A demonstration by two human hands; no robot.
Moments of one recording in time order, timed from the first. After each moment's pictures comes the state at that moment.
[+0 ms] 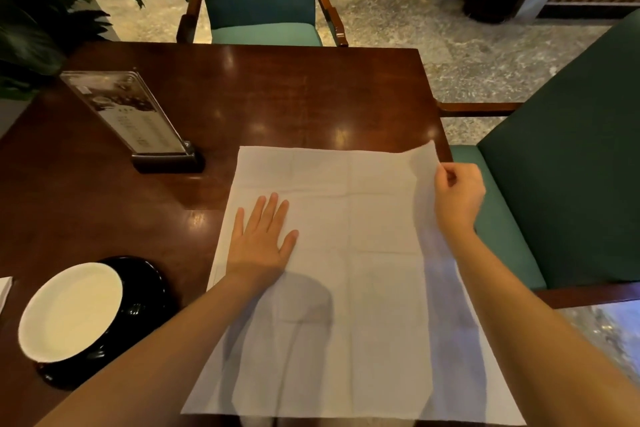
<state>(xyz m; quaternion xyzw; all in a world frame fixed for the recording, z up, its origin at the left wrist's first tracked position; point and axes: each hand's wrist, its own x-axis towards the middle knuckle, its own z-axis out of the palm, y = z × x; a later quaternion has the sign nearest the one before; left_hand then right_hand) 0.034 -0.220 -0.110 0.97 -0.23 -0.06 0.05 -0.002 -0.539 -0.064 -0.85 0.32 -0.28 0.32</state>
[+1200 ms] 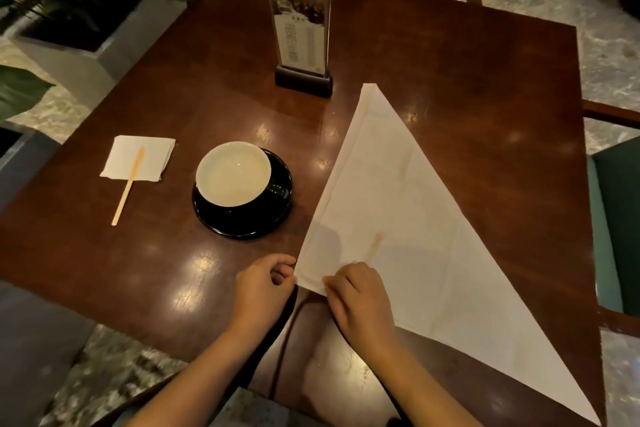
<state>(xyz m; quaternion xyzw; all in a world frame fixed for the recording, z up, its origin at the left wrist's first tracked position) -0.150 -0.082 -0.061 0.88 0.17 -0.11 0.44 -0.171 -0.246 -0.102 -0.93 -0.17 -0.12 0.30</state>
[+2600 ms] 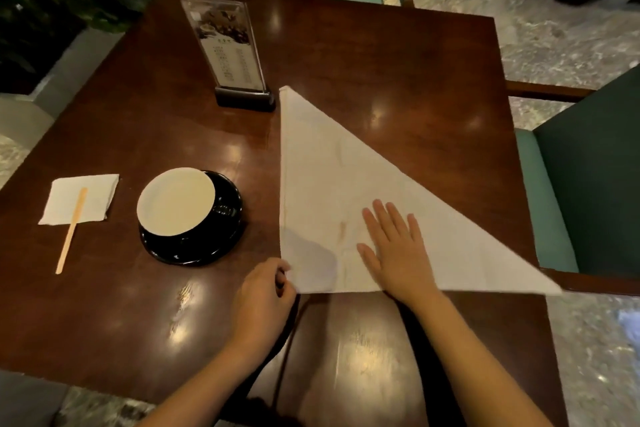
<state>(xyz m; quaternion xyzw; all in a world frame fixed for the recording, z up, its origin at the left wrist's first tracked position) -0.145 -0.131 -0.062 0.94 0.05 -0.10 0.34 -0.123 -0.363 -0.098 -0.99 -0.03 0.06 0.09</state>
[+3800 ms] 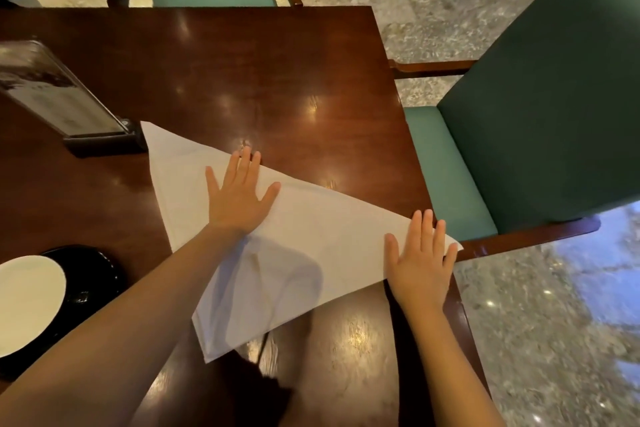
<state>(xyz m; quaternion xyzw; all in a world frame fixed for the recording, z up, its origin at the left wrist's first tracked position) 0.058 -0.271 -0.108 0.98 -0.20 -0.06 0.03 -0.158 -0.472 -0.098 -0.92 0.38 0.01 0.07</state>
